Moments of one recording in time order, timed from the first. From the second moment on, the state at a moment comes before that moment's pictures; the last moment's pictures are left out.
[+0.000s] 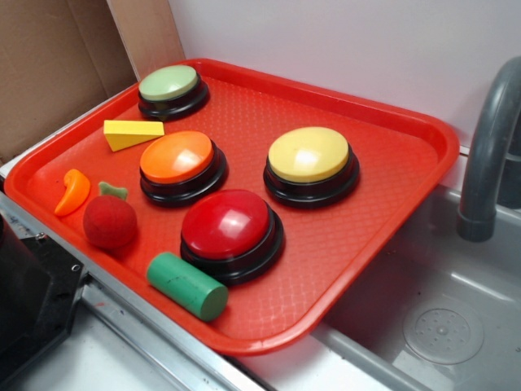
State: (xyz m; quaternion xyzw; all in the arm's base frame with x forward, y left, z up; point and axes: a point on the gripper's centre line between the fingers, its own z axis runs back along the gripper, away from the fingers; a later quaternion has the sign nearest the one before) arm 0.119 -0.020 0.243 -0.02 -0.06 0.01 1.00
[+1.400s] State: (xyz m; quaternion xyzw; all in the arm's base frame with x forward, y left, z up) arm 0.231 0.087 0.141 0.06 -0.07 0.21 0.97
